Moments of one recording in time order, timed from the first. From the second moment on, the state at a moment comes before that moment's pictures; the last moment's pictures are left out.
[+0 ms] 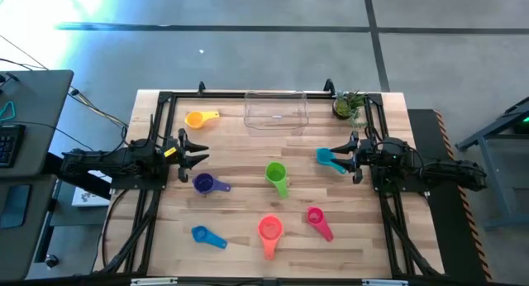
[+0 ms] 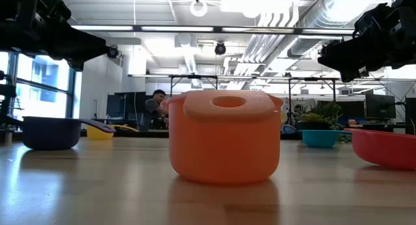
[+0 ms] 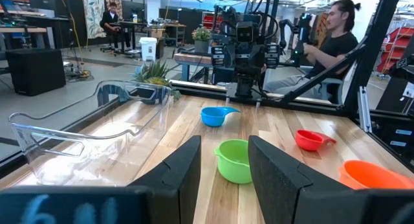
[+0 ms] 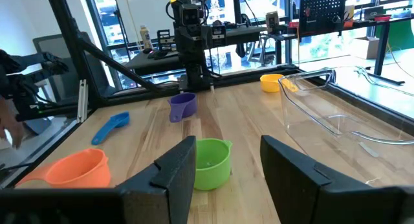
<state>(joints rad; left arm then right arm) -0.01 0.01 0.03 -0.01 -0.17 -0.08 -0.17 0.07 0.01 0.03 -0.12 0.13</state>
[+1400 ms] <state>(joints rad) -0.01 0.01 0.03 -0.01 -0.17 -0.08 -0.17 0.07 0.01 0.03 -0.11 0.32</state>
